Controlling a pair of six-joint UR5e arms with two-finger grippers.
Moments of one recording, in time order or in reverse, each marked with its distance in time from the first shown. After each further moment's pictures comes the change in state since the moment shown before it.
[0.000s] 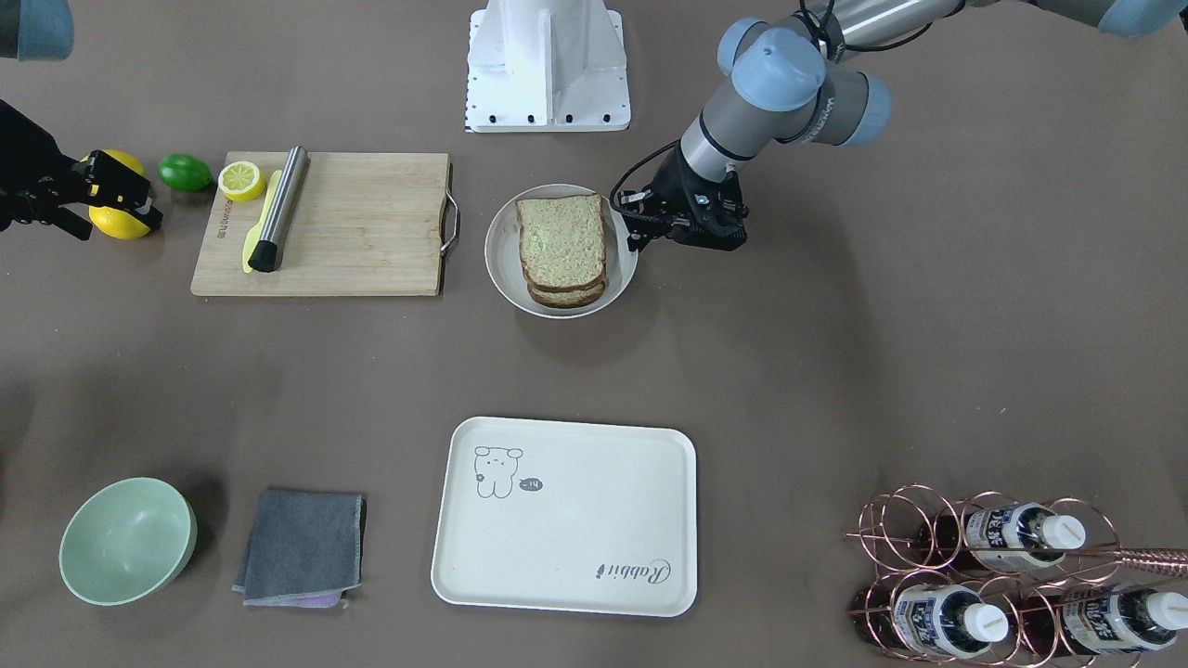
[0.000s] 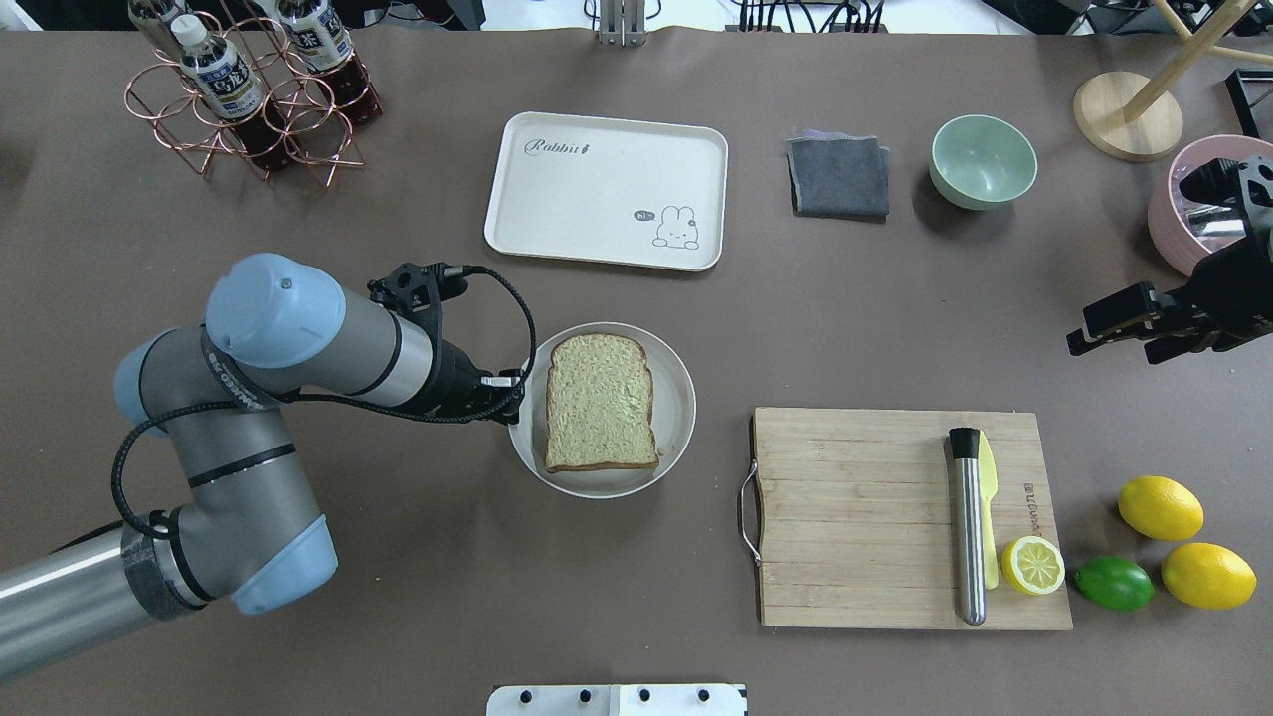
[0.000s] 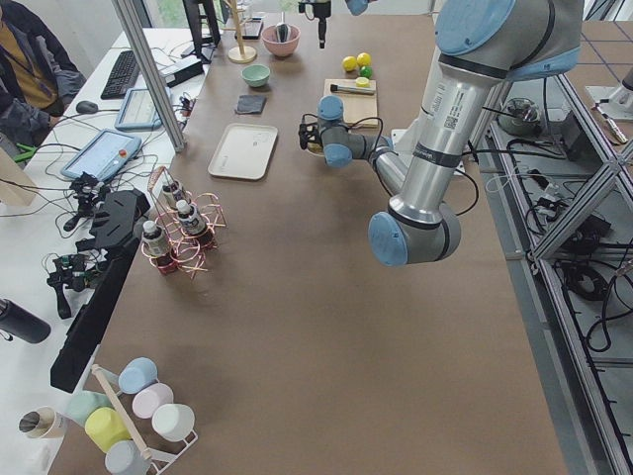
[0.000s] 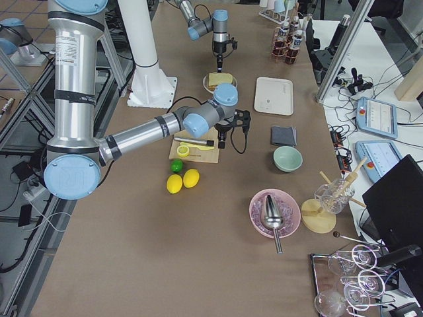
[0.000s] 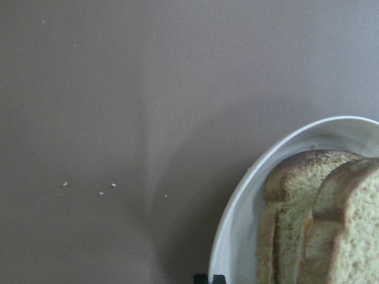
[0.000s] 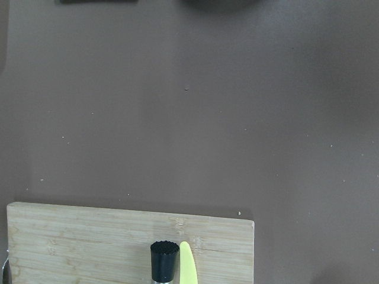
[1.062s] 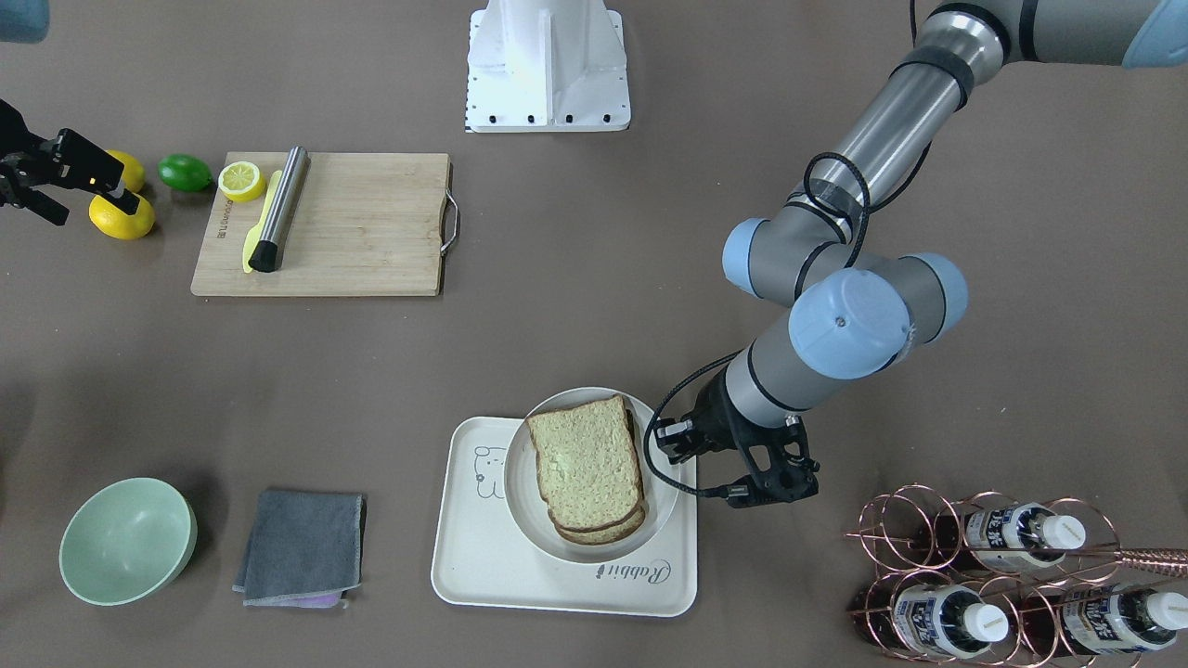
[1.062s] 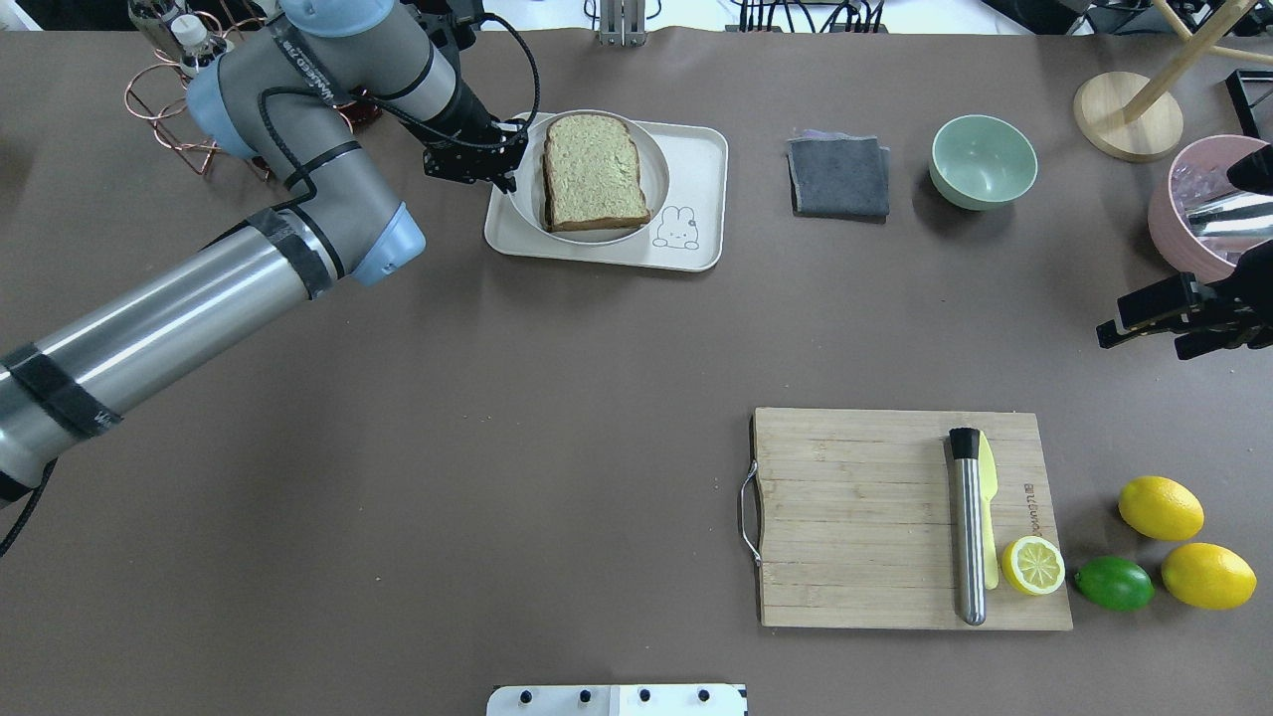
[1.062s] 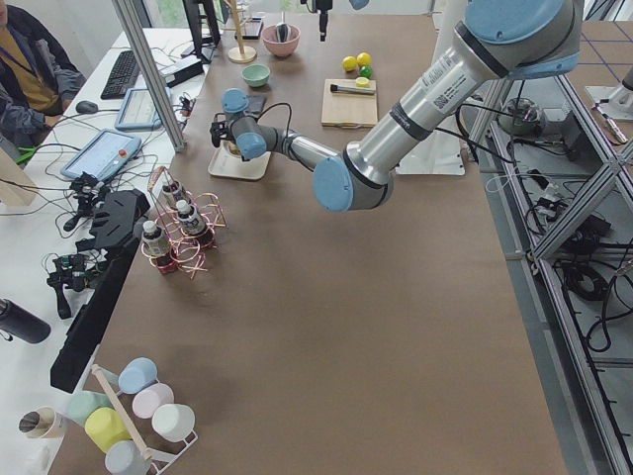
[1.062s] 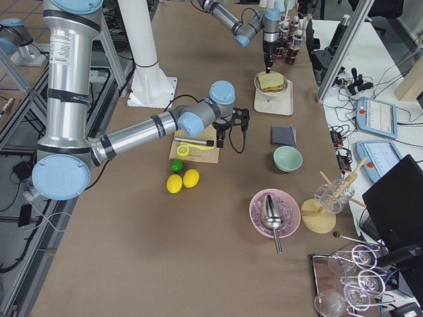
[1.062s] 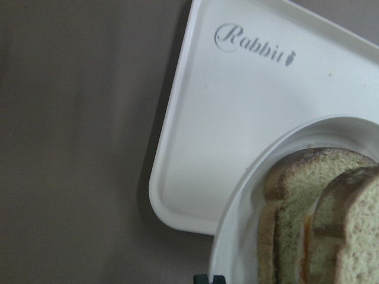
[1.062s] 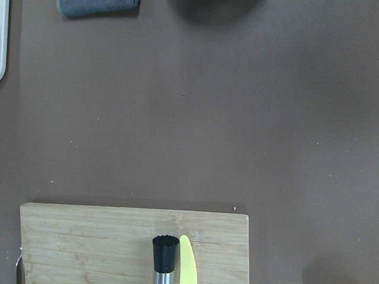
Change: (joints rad) left arm -0.302 -0.488 0.792 -0.126 -0.178 0.184; right arm 0.043 -0.033 0.037 -0.002 0.018 -0.001
